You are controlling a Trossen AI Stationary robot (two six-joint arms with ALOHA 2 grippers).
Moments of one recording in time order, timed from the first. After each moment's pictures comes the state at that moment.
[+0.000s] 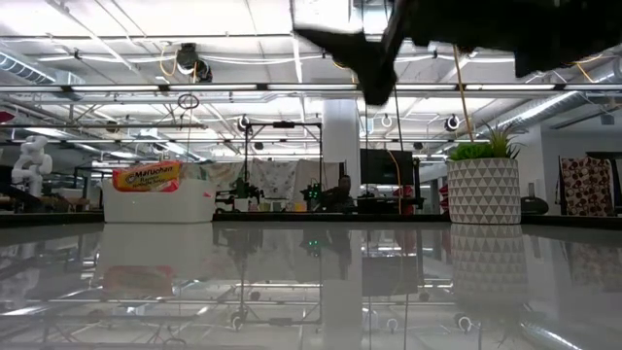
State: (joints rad) left arm -0.99 1.42 0.92 0.21 -1.09 1.72; right arm 0.34 1.74 0.69 1.10 0.11 0.59
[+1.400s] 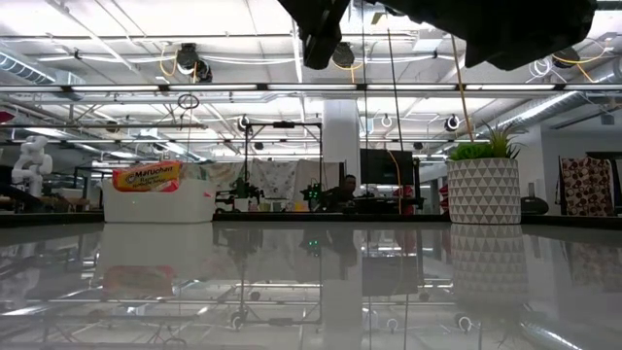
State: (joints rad) left arm -0.94 1.42 0.92 0.29 -1.01 1.78; right arm 0.34 1.91 0.90 1.22 -0.03 0.57
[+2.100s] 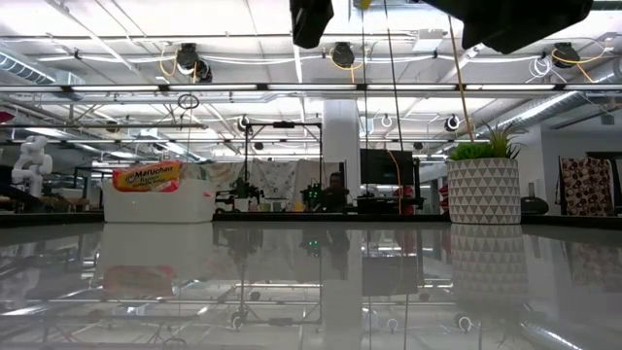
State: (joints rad) left arm -0.91 1.42 0.92 0.29 -0.97 1.78; right arm 0.37 1.91 0.96 1.15 -0.06 0.53
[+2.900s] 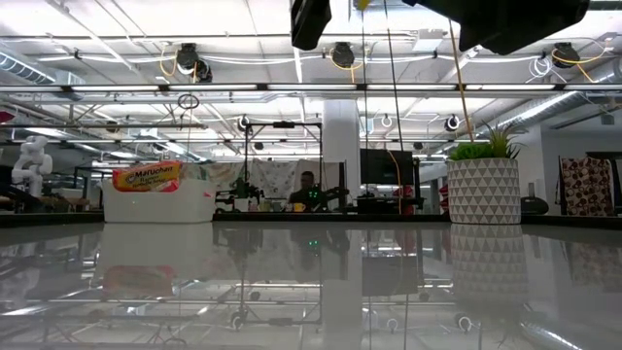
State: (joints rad) left arm -0.89 1.42 0.92 0.29 -0.97 1.67; right arm 0.36 1.91 0.96 1.14 -0.06 0.50
